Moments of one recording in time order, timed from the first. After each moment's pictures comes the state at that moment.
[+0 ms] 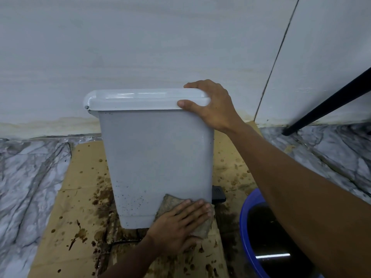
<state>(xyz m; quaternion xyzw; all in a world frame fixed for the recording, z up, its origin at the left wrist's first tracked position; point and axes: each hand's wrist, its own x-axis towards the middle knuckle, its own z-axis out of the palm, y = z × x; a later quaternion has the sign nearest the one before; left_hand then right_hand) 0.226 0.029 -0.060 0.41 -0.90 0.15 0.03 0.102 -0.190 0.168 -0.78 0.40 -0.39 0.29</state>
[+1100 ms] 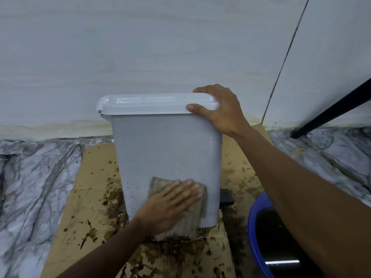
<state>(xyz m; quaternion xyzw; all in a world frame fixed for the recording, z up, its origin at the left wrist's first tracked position) 0.280 0.003 -0.023 0.43 -0.87 0.24 0.03 0.104 -0.187 0.168 -0.77 0.41 -0.41 0.29</state>
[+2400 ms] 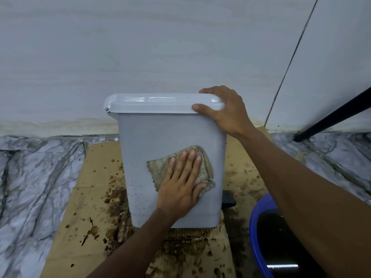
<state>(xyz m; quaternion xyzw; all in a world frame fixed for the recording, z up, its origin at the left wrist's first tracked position) 0.236 -0.031 -0.001 0.60 -0.73 0.24 0.23 0.106 -0.190 0.167 -0.77 0.41 -0.40 0.27</state>
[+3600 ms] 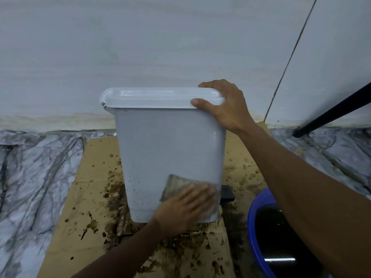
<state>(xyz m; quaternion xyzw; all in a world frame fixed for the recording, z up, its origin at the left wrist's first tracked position) 0.243 0.008 -0.050 0.40 -0.88 0.25 0.04 0.104 -0.184 0.168 -0.76 0.41 -0.41 0.28</state>
